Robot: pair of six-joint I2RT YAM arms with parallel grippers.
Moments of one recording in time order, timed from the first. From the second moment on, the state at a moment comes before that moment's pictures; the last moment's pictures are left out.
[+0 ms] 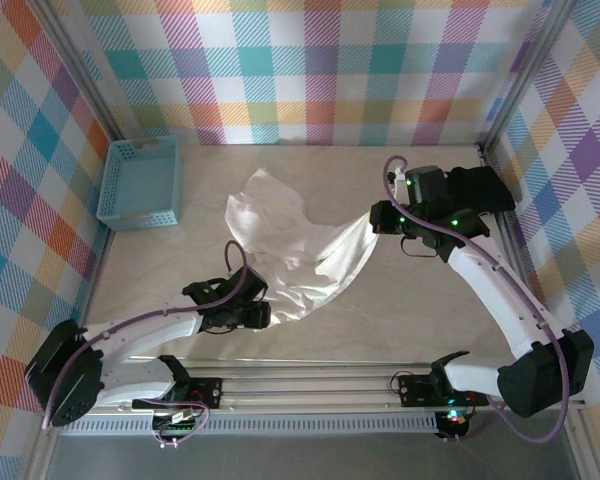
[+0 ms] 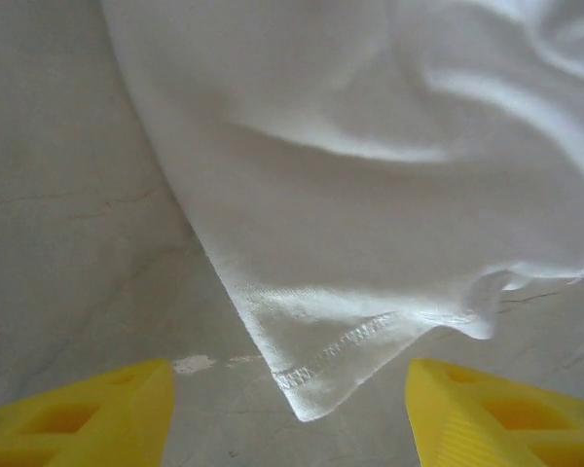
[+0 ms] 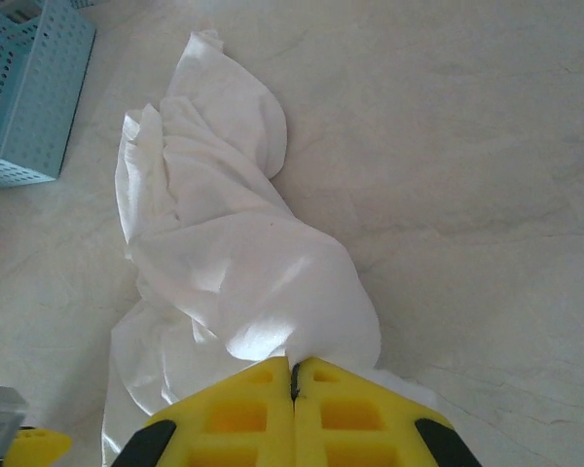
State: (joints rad) left arm -0.82 1.19 0.62 -0.64 -0.11 -0.71; right arm 0.38 1.24 1.19 -0.68 -0.19 0.38
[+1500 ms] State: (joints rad) left arm -0.32 1.41 1.88 -0.80 -0.37 -0.21; right arm 0.33 1.19 1.76 -0.56 -0.02 0.23
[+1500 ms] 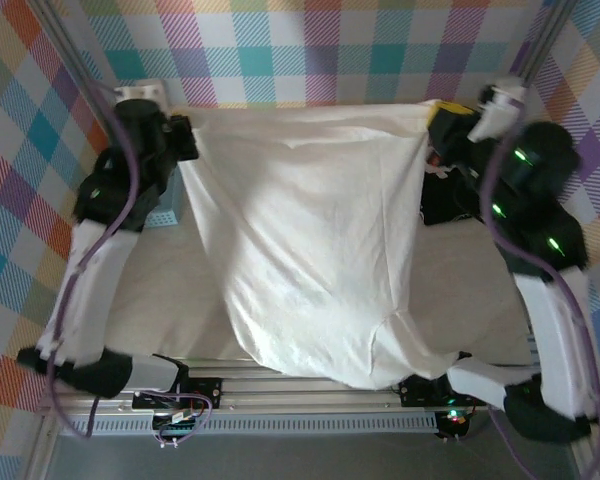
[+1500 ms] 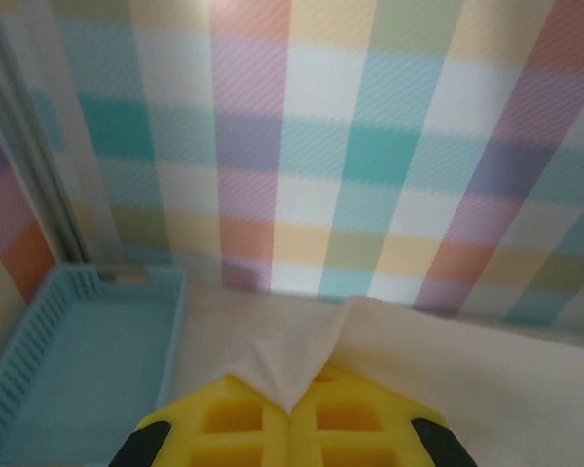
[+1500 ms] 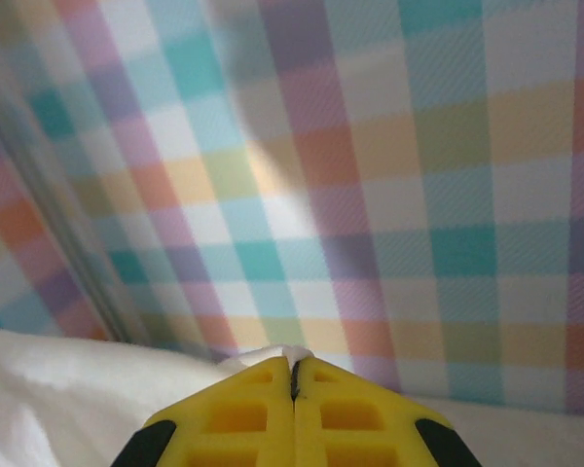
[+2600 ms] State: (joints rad) left arm -0.62 0.81 0.48 -0.55 0.09 -0.61; right arm 0.23 1.26 1.06 -0.62 -0.08 0.26
